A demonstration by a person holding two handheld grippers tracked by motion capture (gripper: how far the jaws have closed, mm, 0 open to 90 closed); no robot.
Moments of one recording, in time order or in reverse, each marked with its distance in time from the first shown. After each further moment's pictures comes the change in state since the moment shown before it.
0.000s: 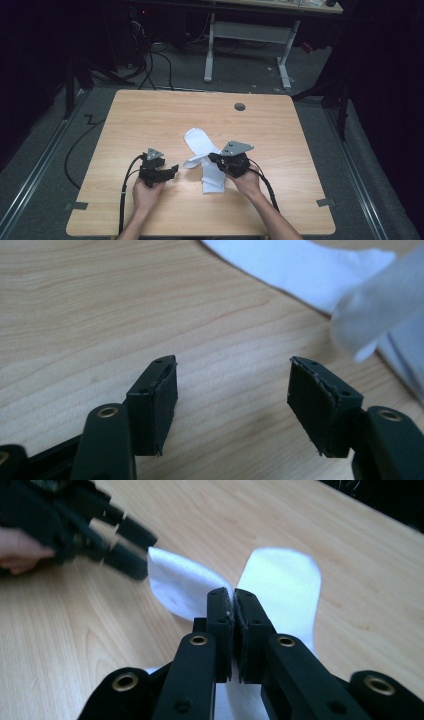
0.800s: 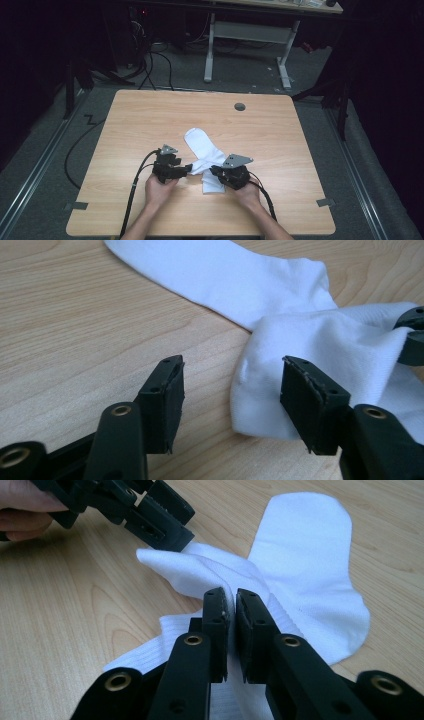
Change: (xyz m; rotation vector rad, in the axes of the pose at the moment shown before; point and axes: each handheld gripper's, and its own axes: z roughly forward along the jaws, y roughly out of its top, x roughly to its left) left arm -0.031 0.016 0.024 0.091 -0.108 0.076; right arm 0.013 -0.038 0.009 0.048 0.005 0.057
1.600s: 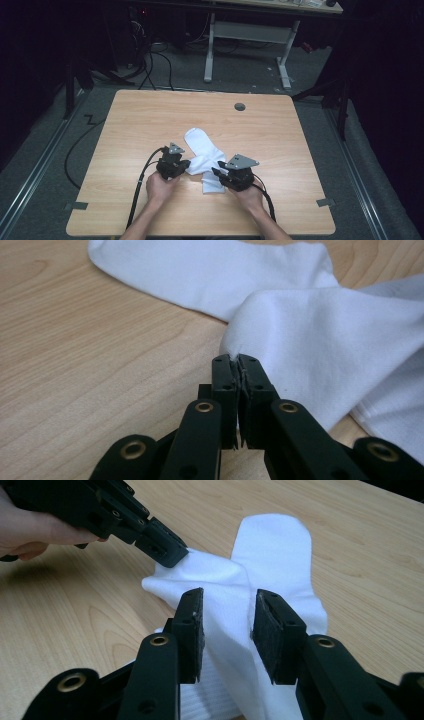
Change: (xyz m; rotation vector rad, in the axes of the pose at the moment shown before) left arm -0.005 0.012 0.001 0.030 0.026 0.091; right arm 0.009 0.006 -0.023 -0.053 -0.097 0.042
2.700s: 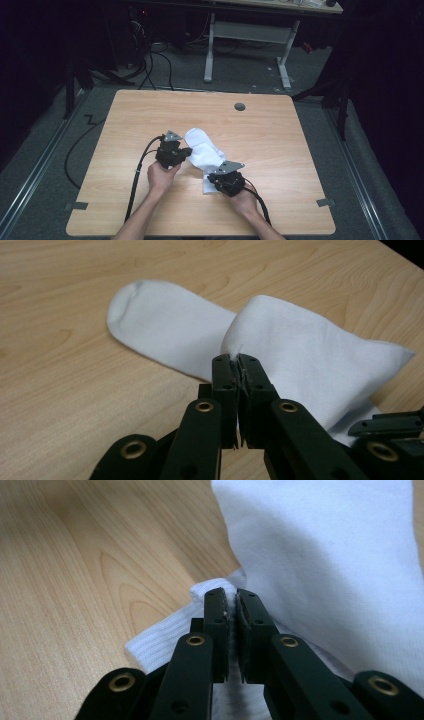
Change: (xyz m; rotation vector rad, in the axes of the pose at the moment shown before) left arm 0.008 0.037 -0.014 -0.100 -0.047 -0.033; right arm 0.015 -0.013 0.028 0.164 0.067 -0.039
